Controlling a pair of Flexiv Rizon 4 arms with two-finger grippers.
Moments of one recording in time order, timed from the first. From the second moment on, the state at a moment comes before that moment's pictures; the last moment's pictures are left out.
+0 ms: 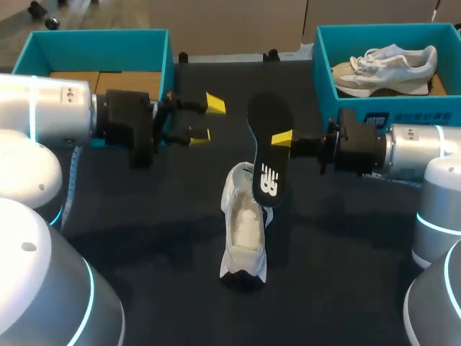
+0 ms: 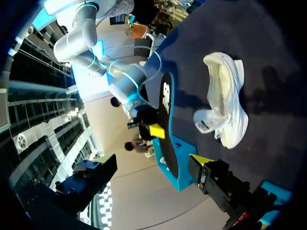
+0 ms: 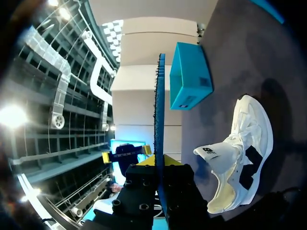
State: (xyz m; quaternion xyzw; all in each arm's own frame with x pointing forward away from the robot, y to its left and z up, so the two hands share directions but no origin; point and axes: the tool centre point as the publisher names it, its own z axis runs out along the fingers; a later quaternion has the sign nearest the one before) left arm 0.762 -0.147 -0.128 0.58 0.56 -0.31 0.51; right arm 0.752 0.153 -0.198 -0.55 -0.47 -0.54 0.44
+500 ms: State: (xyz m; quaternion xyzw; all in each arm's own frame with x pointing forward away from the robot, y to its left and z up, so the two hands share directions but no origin) left arm 0.804 -0.189 -0.072 0.68 0.57 -0.23 0.40; right arm 0.752 0.153 -0.197 -0.55 -0.47 -0.54 0.44
